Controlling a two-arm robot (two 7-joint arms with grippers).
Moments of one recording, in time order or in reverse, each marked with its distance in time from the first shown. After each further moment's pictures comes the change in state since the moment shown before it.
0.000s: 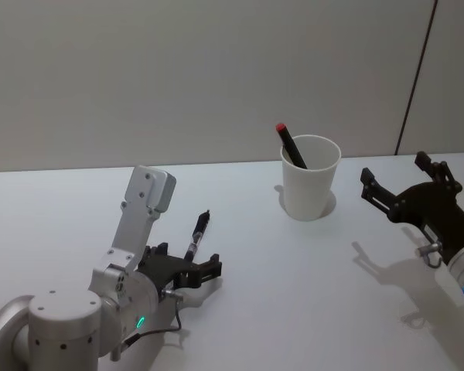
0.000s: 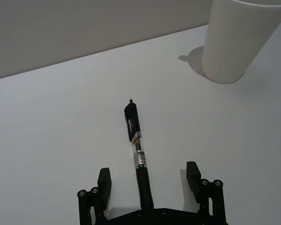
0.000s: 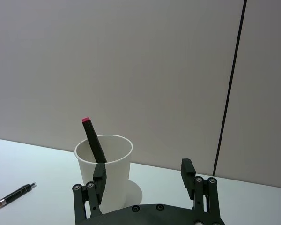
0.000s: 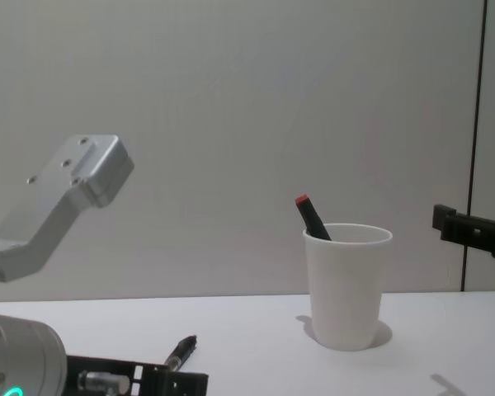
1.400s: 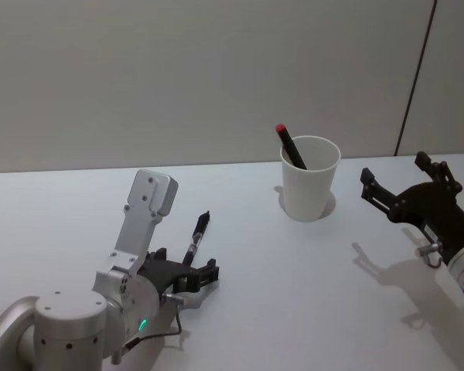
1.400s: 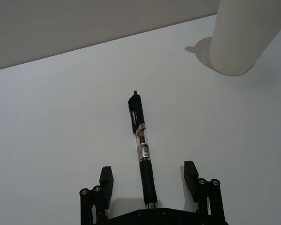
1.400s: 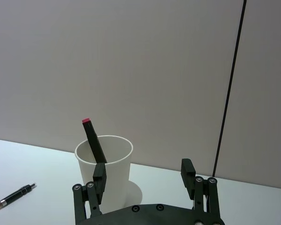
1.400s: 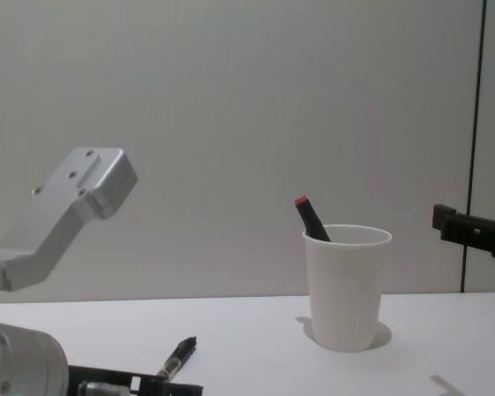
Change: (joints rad) left arm 0.005 -0.028 -0.009 0.008 0.024 0.041 0.016; right arm 0.000 0.000 0.000 0.000 0.000 0.000 0.000
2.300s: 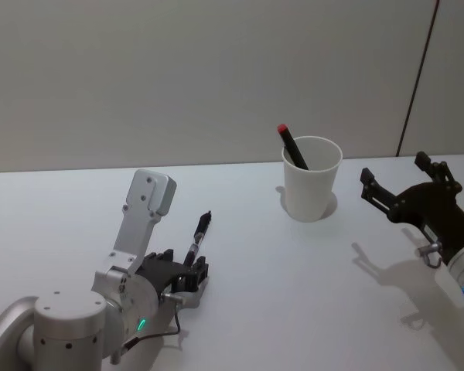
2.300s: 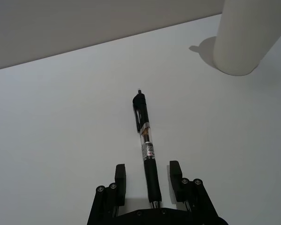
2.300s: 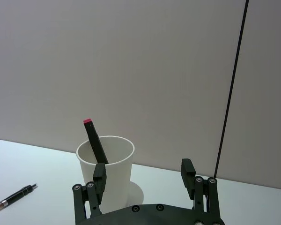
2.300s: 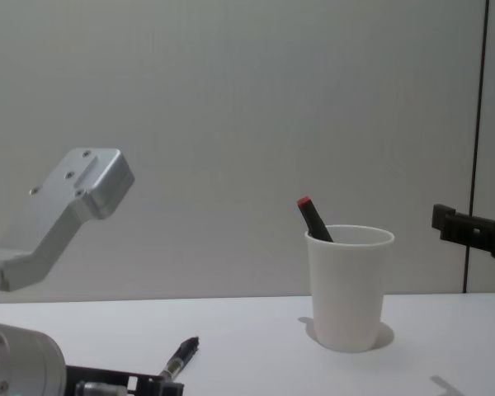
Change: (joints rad) left arm 0.001 -0.002 -0.002 0.001 0.001 0.002 0.004; right arm 0.000 0.000 0.000 0.000 0.000 0.000 0.000
